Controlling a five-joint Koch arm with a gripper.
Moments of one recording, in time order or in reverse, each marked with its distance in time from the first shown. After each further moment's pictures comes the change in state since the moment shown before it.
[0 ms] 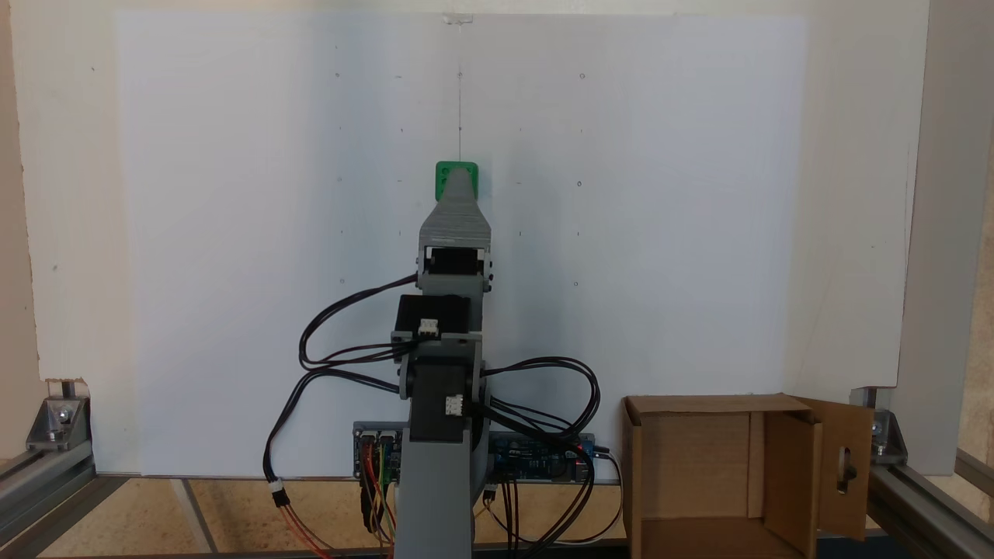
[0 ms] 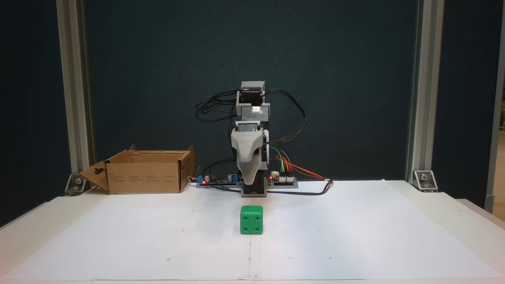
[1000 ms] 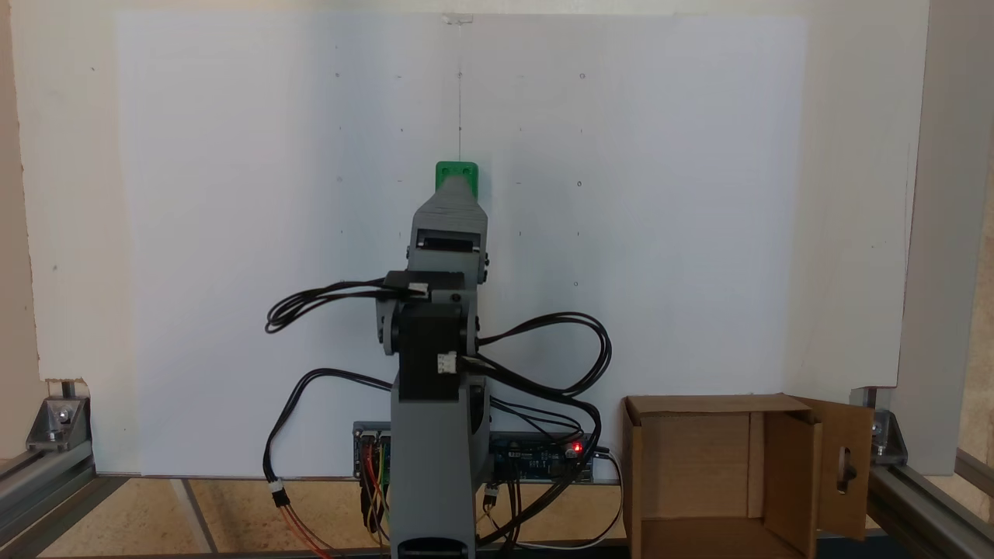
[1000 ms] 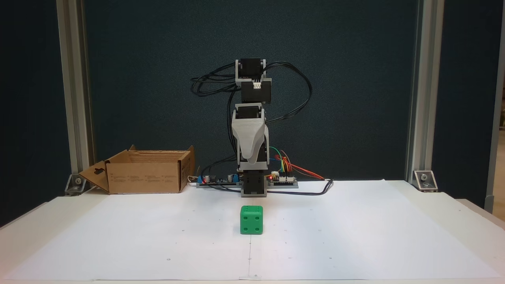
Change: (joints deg) arm -1.4 -20.6 -30.7 36.1 3.4
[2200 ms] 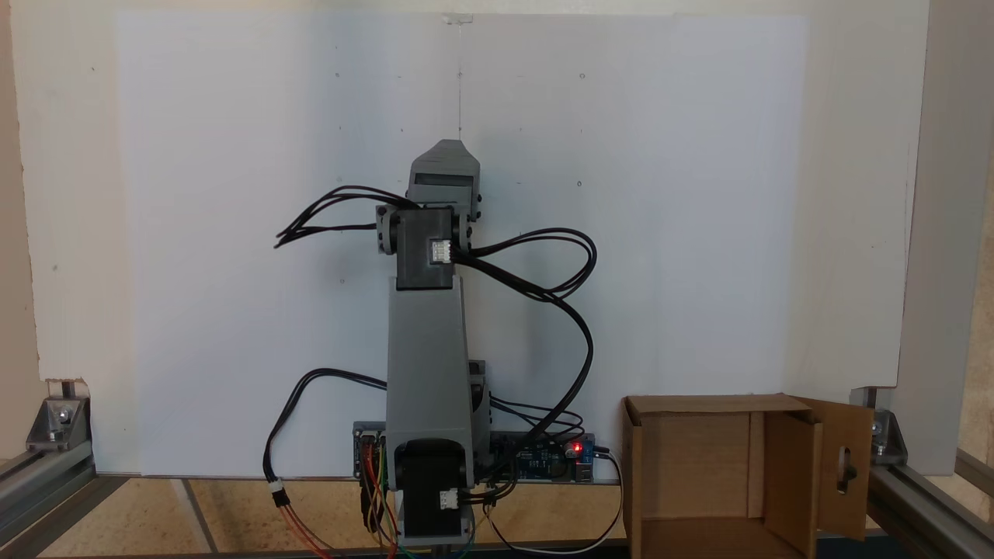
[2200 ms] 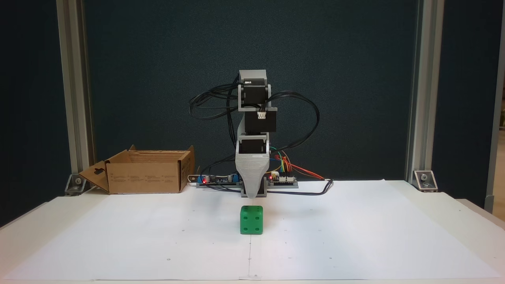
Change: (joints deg) arm -2.0 -18.4 -1.1 -7.1 0.0
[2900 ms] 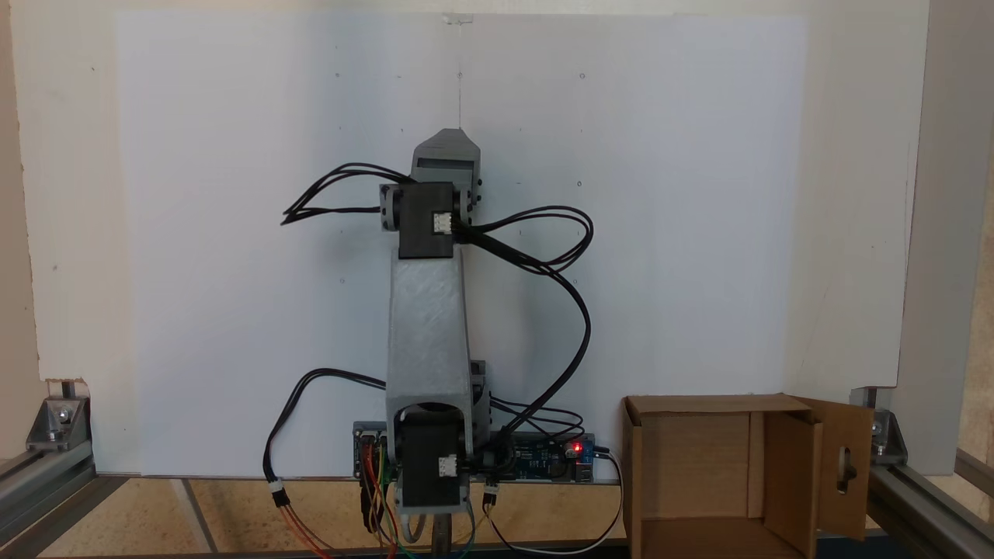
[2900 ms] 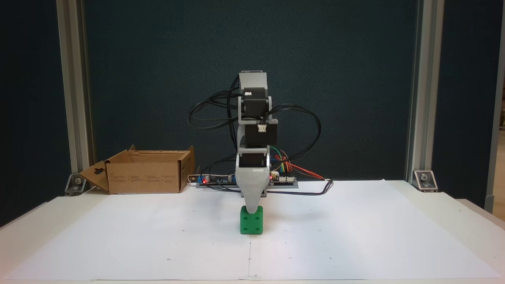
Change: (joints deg) arm 0.0 -6.5 0.0 -3.7 0.0
